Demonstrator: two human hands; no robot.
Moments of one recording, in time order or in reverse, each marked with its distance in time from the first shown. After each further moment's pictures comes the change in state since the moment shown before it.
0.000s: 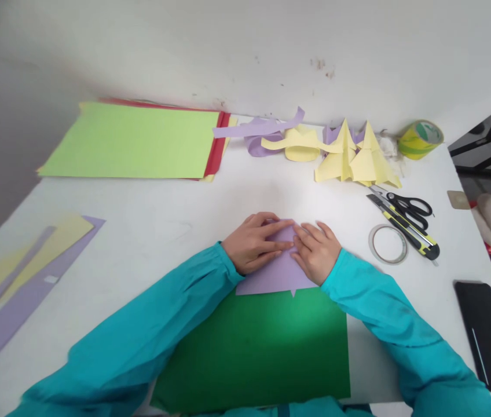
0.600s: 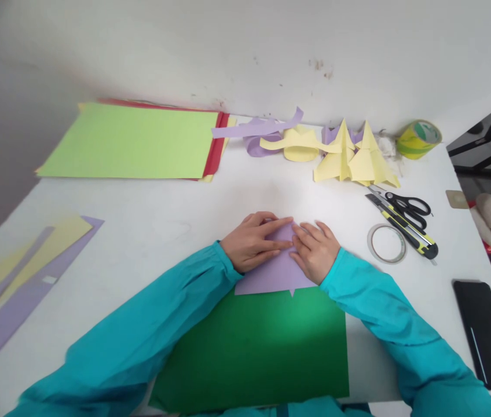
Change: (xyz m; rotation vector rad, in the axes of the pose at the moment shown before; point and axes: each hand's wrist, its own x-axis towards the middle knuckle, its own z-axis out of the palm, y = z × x) left_hand 0.000 -0.003 -0.001 -0.020 0.013 0.035; right_hand 0.002 0.000 -0.002 -0.019 0.030 -0.011
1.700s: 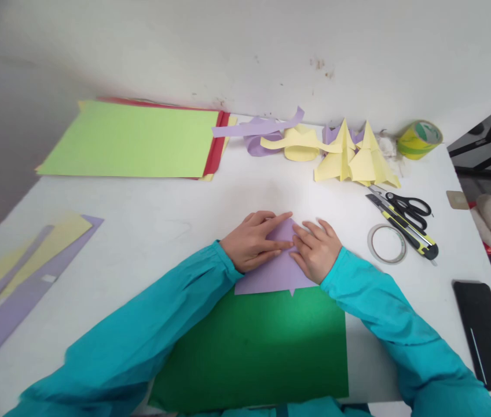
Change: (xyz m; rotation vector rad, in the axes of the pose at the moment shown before) left_hand 0.002 0.003 -0.001 0.019 -0.026 -0.037; right_hand 0.000 0.002 -0.003 0.027 -0.024 0.003
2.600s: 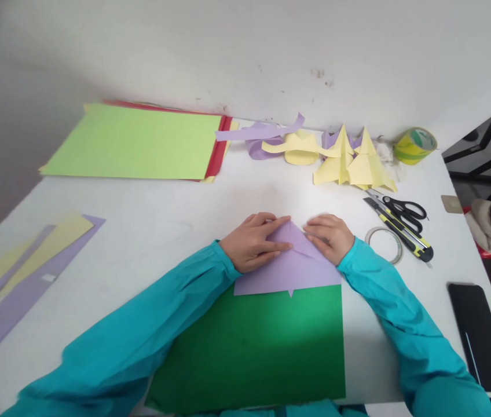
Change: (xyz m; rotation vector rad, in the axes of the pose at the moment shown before) left_hand 0.004 0.002 -0.007 0.015 -0.064 0.001; right_hand 0.004 0.052 -0.013 0.439 -0.032 0.106
